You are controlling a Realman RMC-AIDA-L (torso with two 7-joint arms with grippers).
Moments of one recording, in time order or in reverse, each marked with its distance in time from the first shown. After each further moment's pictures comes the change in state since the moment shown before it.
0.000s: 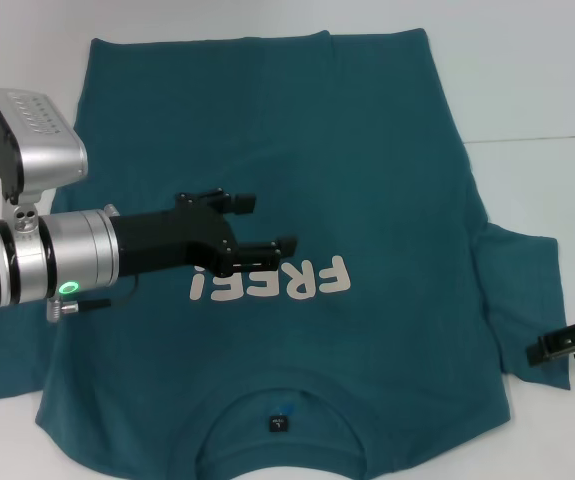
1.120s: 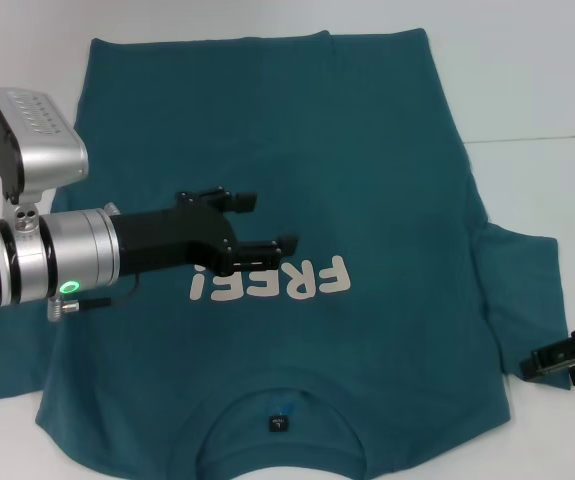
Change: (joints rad) left arm -0.001 -0.002 -0.002 0.000 -0.002 0.000 0.009; right arm 0.000 0.022 -0.005 0.007 -0.029 0.013 0.002
